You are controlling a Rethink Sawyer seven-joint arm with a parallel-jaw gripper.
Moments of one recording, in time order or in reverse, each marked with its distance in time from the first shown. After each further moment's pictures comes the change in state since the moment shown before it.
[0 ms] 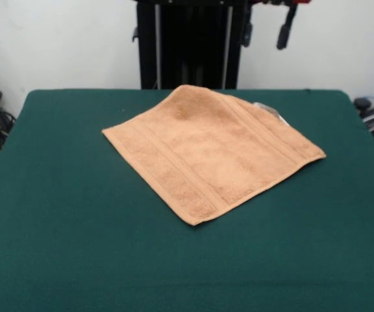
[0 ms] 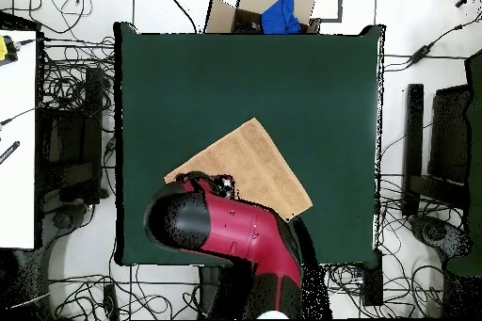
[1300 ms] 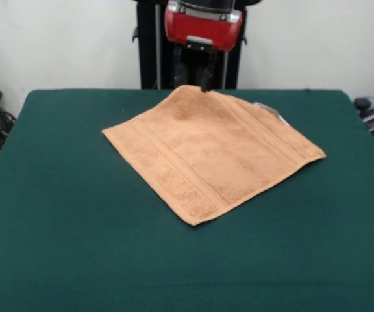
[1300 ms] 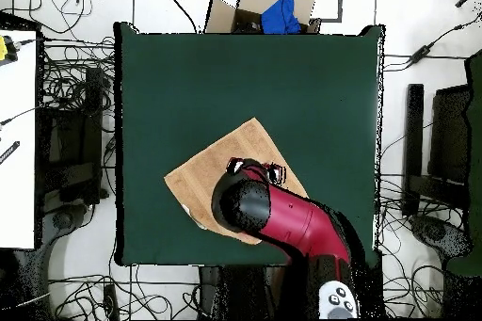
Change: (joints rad) arm -0.203 0.125 0.051 0.005 0.000 -0.211 0.000
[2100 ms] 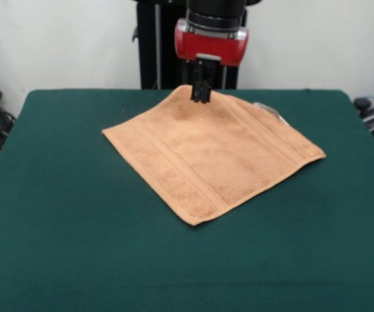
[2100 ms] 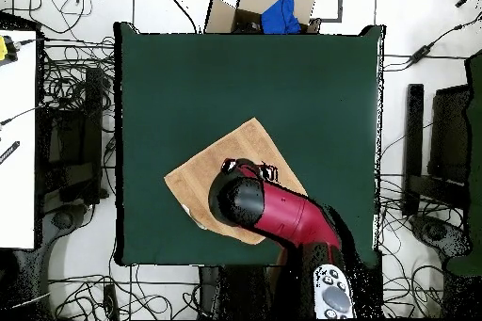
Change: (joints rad) arm -0.006 0.052 0.030 0.000 0.000 -0.012 0.000
